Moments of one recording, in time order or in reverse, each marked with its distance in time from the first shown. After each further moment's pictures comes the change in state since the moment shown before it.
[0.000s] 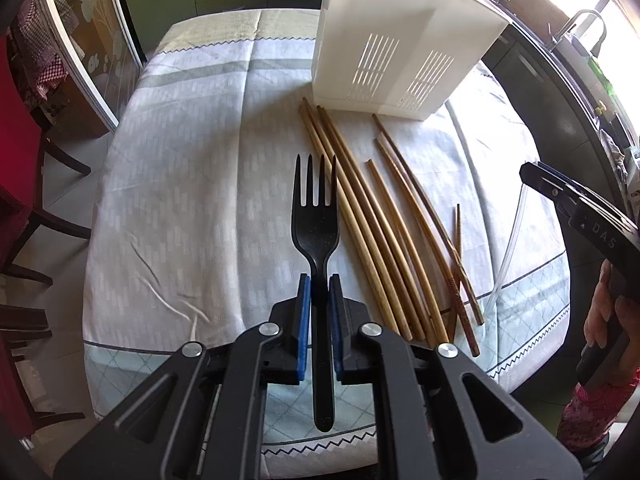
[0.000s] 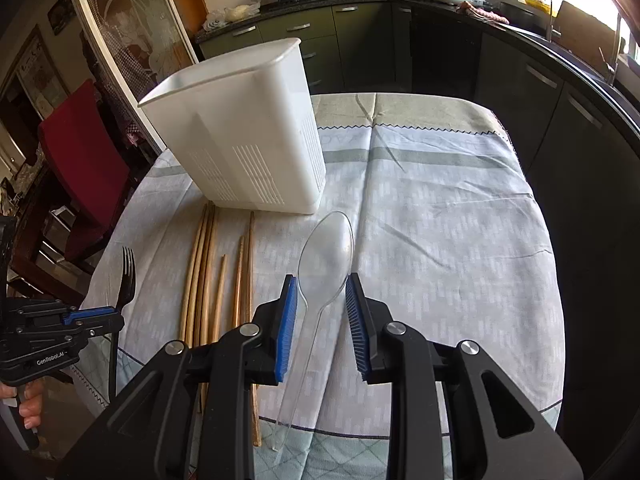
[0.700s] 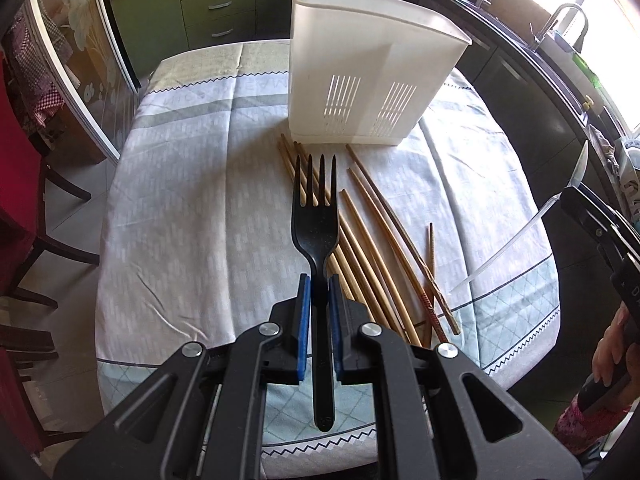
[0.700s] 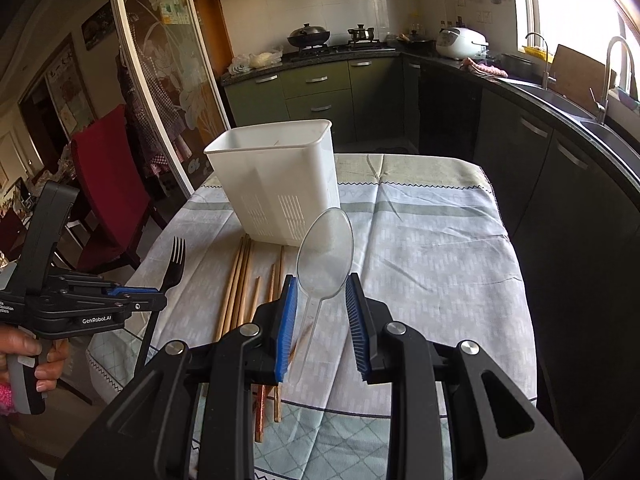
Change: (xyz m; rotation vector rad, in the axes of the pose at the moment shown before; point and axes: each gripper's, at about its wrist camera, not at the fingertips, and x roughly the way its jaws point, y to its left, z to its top) left arm -0.024 -0.018 0.008 0.050 -0.058 0.003; right arm -0.084 0.013 -0.023 -0.059 -0.188 0.028
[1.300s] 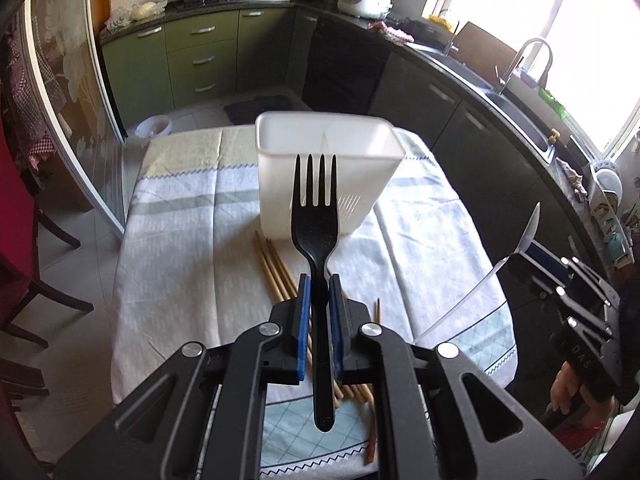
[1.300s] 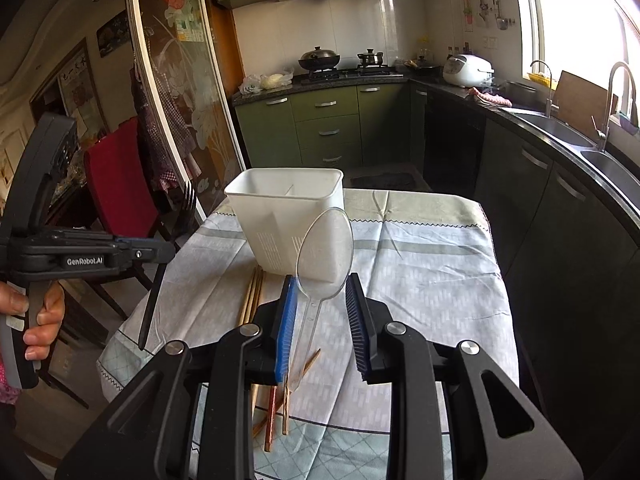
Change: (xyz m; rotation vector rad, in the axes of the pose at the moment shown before) left arm -0.079 -0.020 0.048 0.034 -0.214 -0.079; right arm -0.039 0.007 0.025 -0.041 -0.082 0.012
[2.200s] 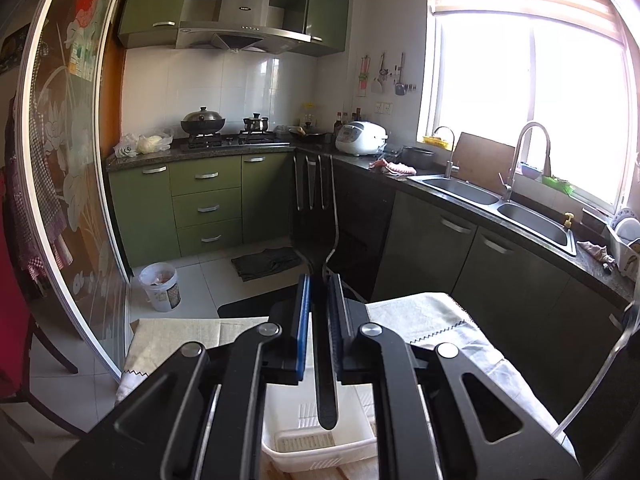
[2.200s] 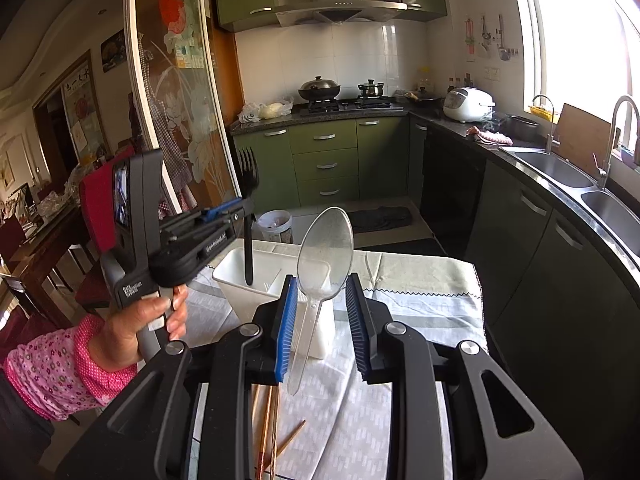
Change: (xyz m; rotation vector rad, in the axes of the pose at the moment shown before) left arm 0.068 -0.001 0.103 0.086 -0.538 0.063; right arm 0.004 -0.007 0.093 -0.027 -0.086 -0.009
